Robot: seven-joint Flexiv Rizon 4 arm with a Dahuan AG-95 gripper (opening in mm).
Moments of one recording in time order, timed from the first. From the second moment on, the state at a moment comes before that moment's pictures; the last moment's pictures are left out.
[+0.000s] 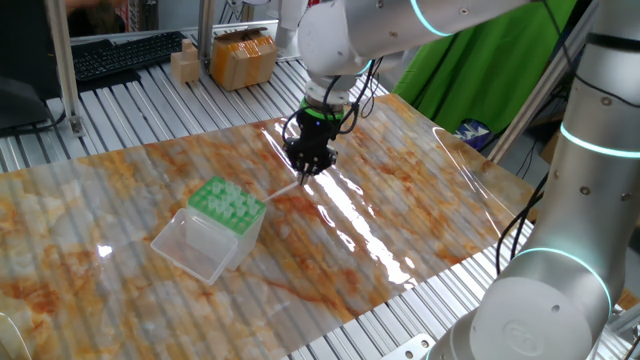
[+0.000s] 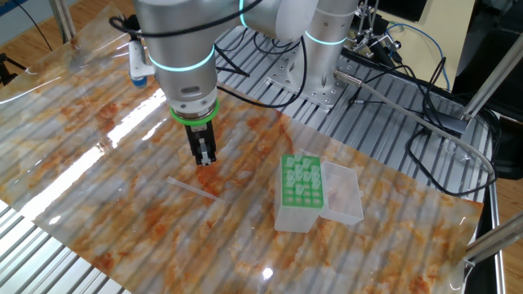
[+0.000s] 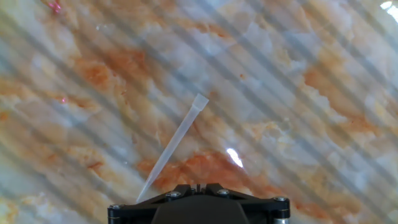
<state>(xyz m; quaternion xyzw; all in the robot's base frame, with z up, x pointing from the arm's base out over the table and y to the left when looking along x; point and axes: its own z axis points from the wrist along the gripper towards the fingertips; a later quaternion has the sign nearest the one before) 0.520 -0.054 0.052 -0.39 -0.92 -0.02 0.05</state>
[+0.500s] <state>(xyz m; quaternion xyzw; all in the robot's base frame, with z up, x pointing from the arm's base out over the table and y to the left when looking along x) 0.520 -0.056 0.036 -0.39 -0.92 -0.02 0.05</state>
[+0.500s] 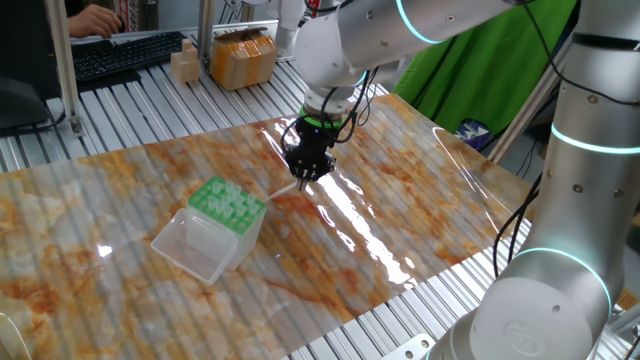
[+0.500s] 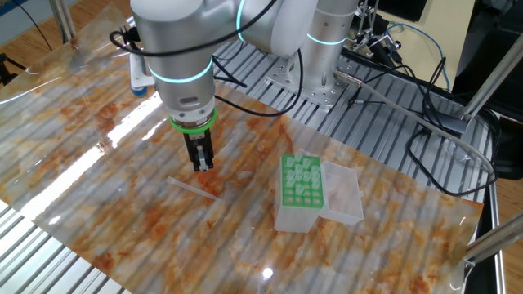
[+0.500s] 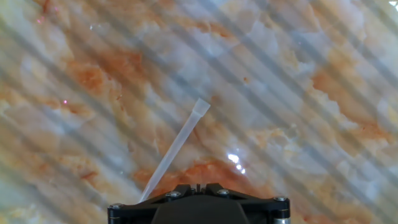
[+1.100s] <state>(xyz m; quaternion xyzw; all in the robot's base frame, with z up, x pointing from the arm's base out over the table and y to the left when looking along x) 0.520 -0.061 0.019 -0.39 -0.92 -0.02 0.04</state>
